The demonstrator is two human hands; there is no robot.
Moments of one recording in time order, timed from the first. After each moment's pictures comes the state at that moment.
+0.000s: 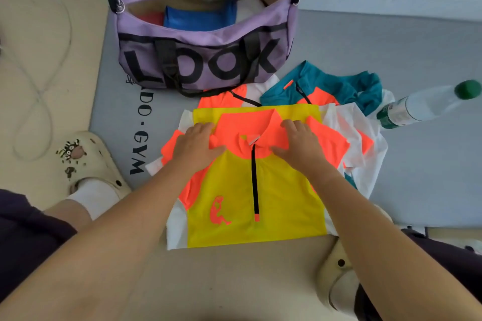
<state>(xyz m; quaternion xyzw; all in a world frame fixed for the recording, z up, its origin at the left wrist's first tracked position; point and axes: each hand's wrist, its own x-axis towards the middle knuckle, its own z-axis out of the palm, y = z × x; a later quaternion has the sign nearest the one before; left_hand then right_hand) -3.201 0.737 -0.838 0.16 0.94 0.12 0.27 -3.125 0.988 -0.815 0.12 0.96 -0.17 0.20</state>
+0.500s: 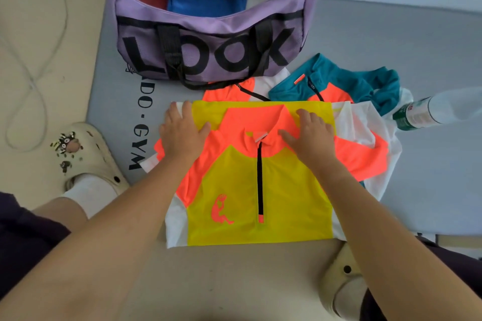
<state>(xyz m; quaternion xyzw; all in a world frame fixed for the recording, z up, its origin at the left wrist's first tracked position) -3.215 0.724 -0.856 -0.01 0.98 0.13 0.15 -3.140 0.990 -0.833 0.17 0.97 -0.14 0.13</state>
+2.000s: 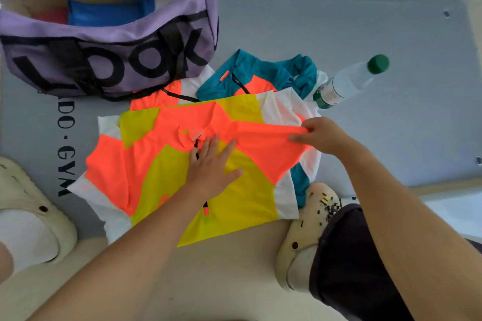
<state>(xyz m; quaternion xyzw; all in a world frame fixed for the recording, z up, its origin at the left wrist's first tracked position) -3.109 0.866 -0.860 0.29 0.90 0.07 0.32 -3.071 1.156 -0.782 0.24 0.89 -0.28 0.28</state>
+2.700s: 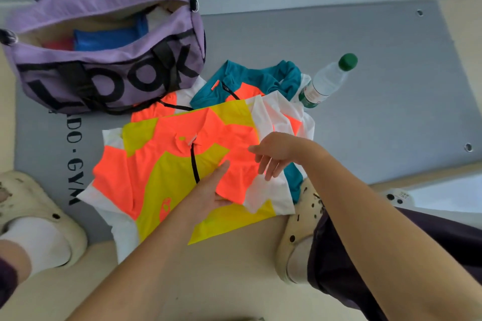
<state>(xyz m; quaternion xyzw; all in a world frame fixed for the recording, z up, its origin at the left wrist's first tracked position) -3.071 0.861 -0.811 -0.21 0.56 0.58 0.56 -3.078 1.078 -0.754 0.28 0.70 -0.46 0.47</state>
